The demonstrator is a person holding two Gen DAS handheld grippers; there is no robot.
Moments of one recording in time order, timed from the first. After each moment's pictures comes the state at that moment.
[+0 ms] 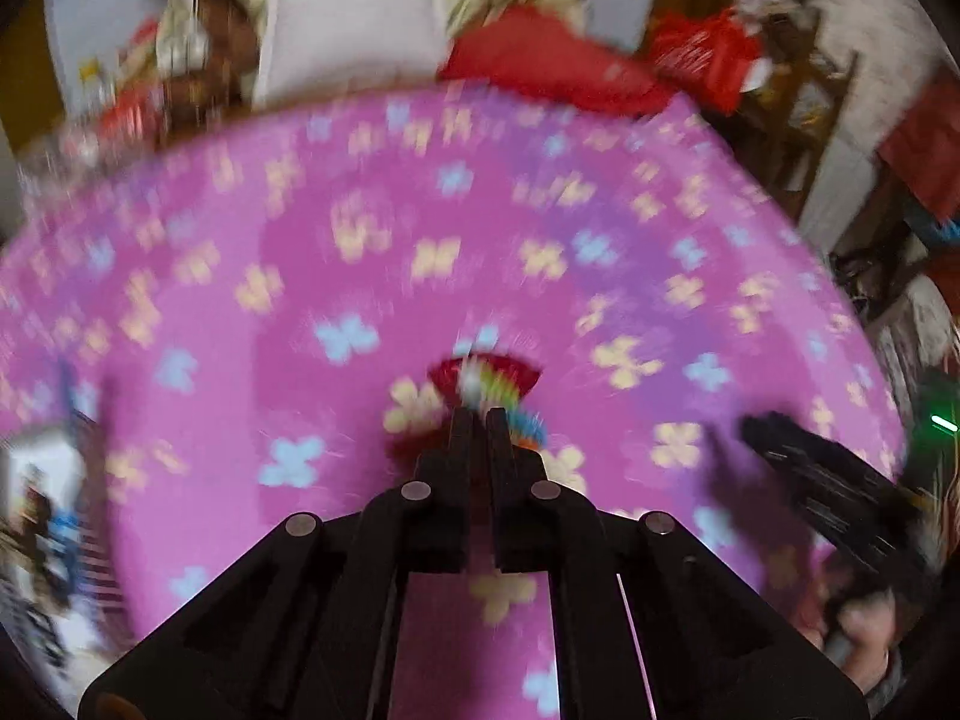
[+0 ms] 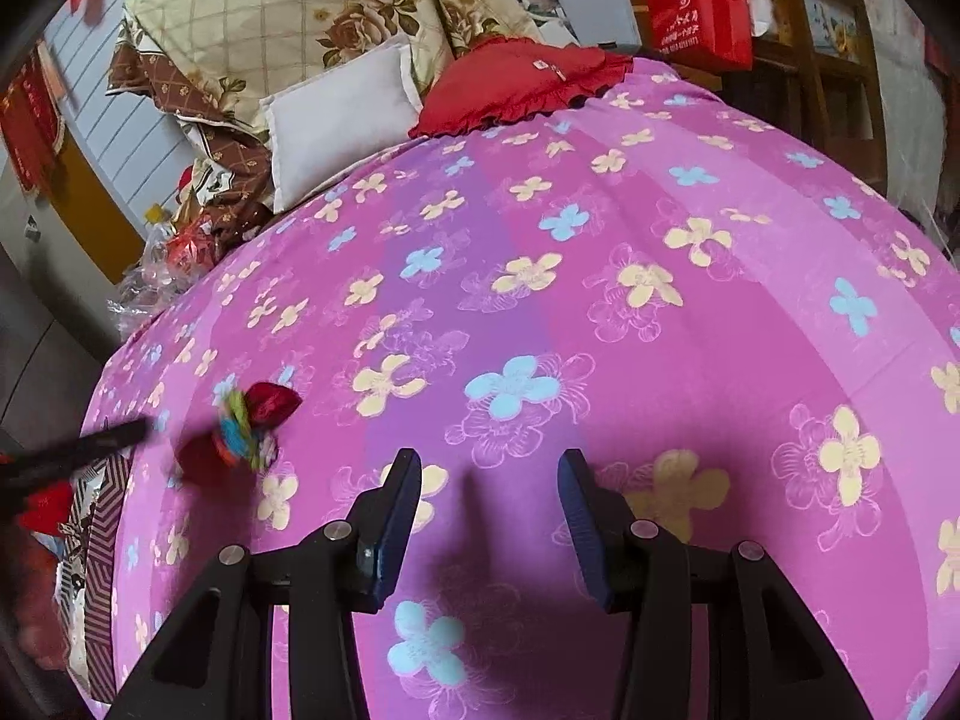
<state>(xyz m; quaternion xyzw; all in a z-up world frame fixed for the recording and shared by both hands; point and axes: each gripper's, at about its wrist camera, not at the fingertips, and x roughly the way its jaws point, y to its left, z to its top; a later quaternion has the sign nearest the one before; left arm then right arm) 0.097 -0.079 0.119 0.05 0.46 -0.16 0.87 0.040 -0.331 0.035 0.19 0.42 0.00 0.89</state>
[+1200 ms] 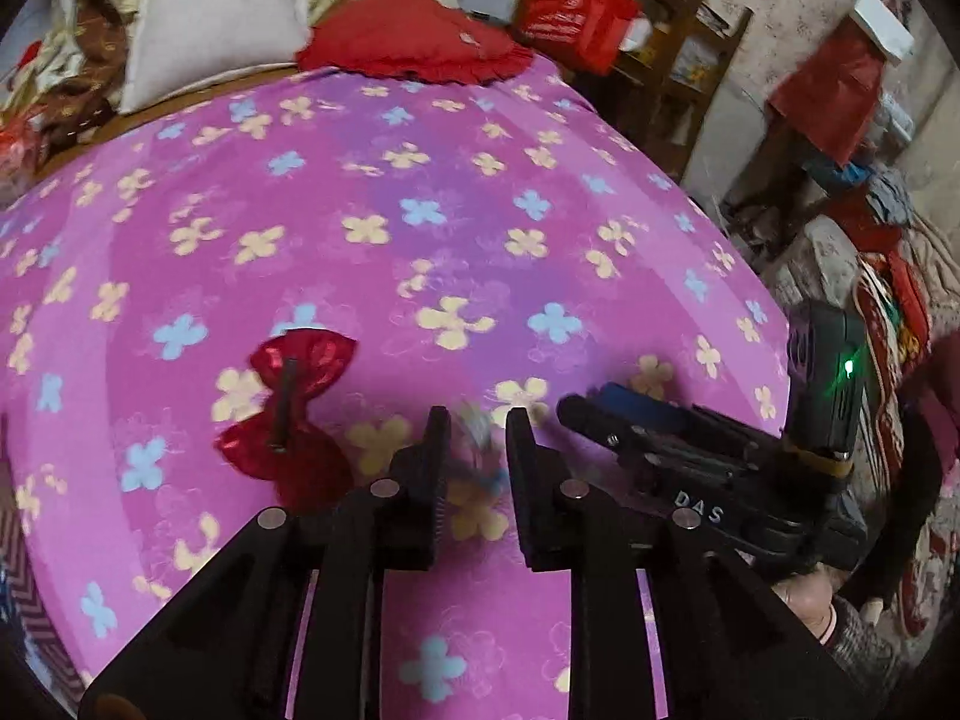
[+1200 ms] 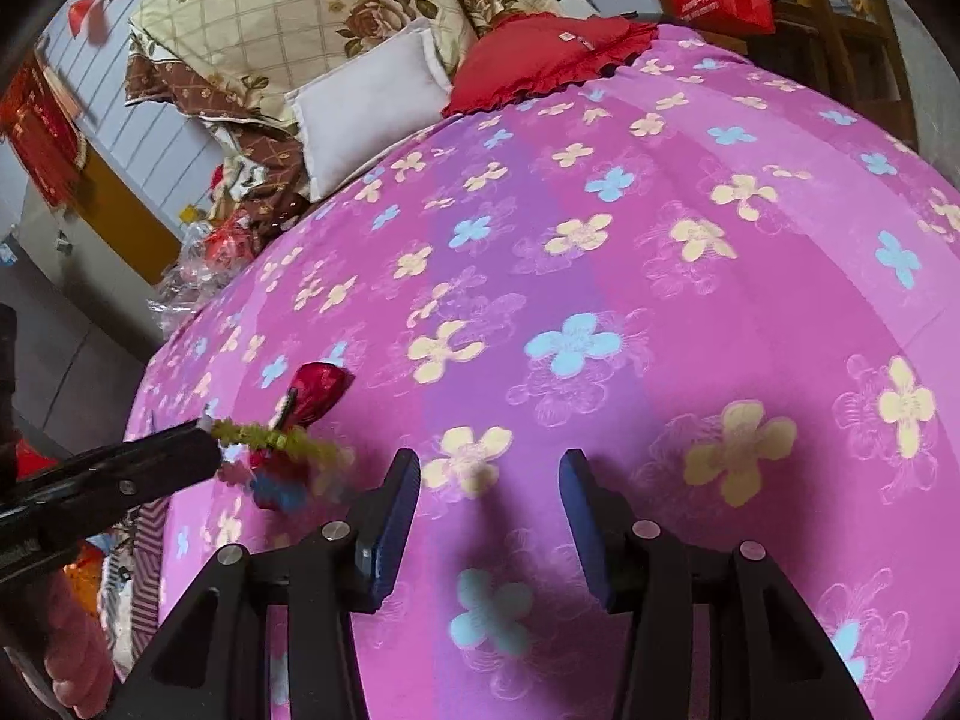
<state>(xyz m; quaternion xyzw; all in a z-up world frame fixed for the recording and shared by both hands) 0.084 -0.126 0.098 0.03 0.49 -0.29 0.82 0.040 -0.317 0.030 0.23 0.44 0.07 0.87</state>
